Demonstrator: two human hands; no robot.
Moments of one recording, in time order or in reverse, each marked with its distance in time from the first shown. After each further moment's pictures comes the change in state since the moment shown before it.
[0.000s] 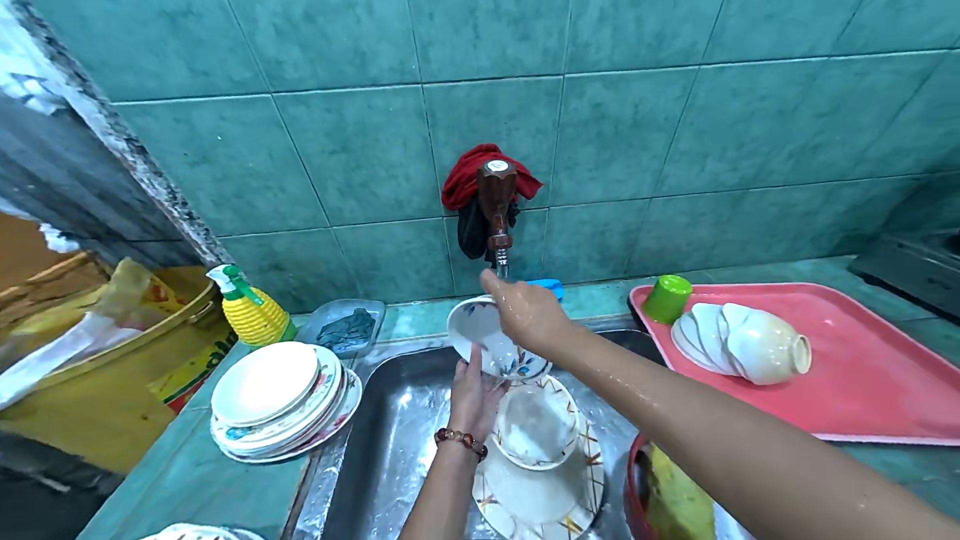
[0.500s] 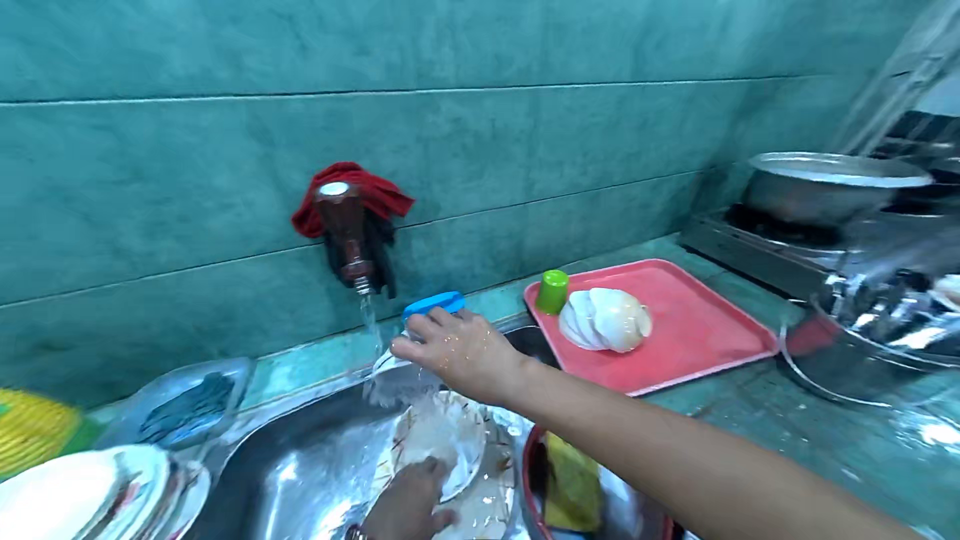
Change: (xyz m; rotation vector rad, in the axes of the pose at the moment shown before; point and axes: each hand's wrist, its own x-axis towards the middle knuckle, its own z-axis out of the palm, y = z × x) left_hand -0.028 -0.044 -0.030 1.929 -0.893 0.242; right_hand -0.067 0.071 0.009 -0.255 0.408 -0.454
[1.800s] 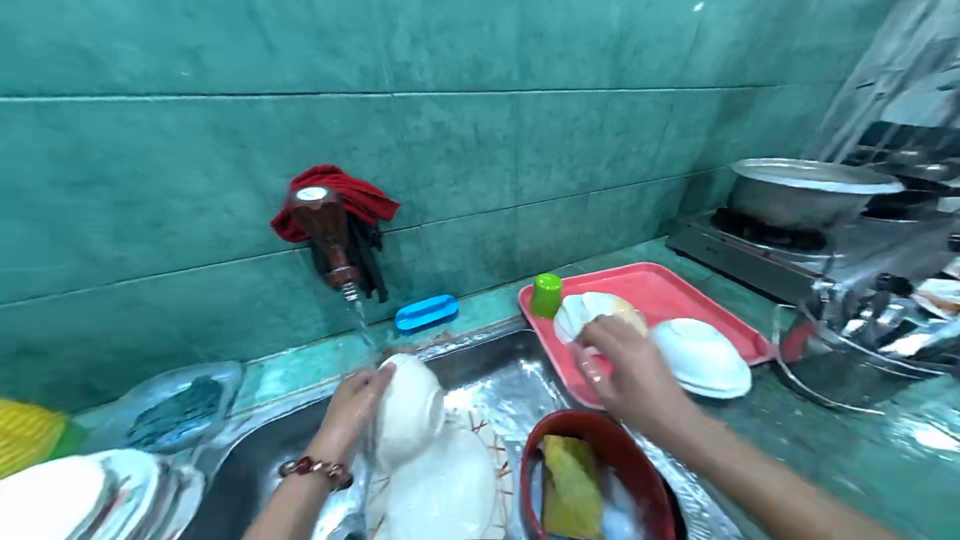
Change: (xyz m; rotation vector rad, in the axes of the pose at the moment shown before) left_hand -0.003 -0.008 -0.113 -0.878 0.653 -0.297; right_hand -0.154 0.048 -0.030 0.105 0.228 0.570
